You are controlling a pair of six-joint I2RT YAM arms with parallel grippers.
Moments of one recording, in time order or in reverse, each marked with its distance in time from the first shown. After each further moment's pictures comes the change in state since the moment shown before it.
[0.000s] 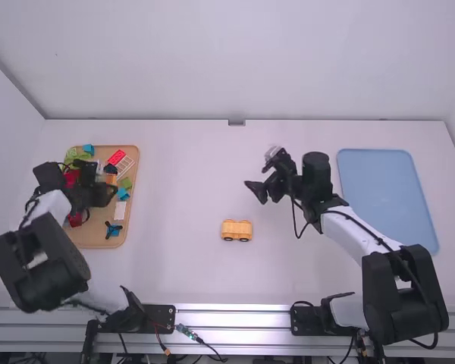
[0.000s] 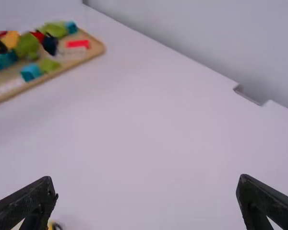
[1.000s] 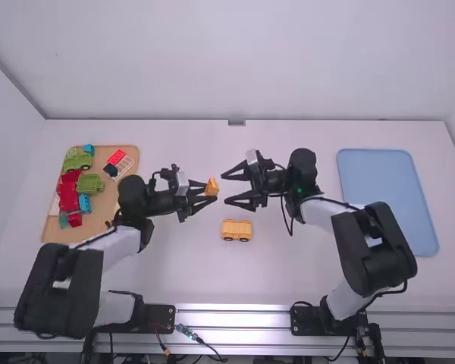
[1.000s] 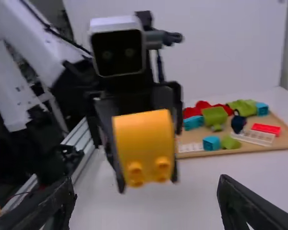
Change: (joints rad) left arm -0.711 -0.182 -0.497 1.359 0.595 -0.554; right arm 0.084 0.276 0.069 0.722 -0.774 0.435
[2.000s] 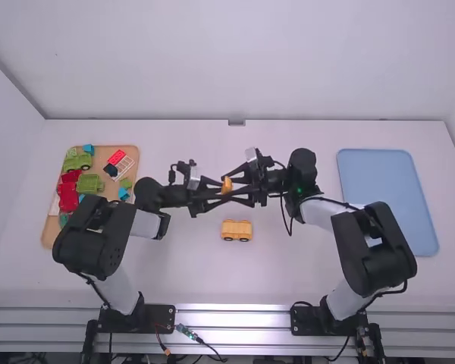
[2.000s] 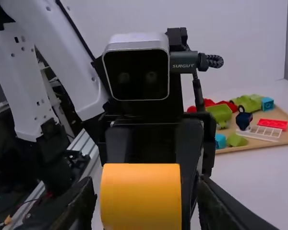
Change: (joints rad) left arm -0.094 0.355 0.104 0.574 0.099 -0.400; right arm 0.000 0.000 0.002 0.003 0.022 0.066
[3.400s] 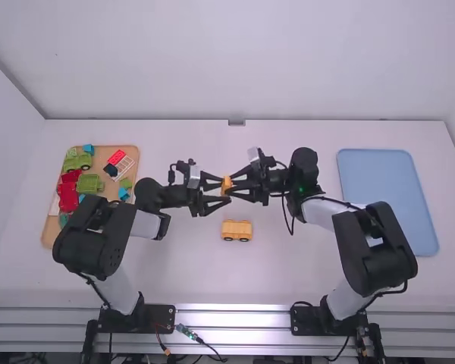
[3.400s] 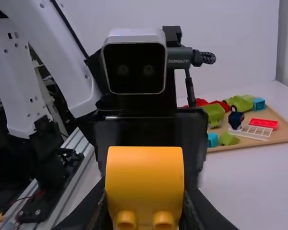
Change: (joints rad) left arm 0.001 0.000 -0.005 -0.007 -0.039 -0.006; right arm -0.015 0.000 0.000 -0.023 -0.006 -0.040
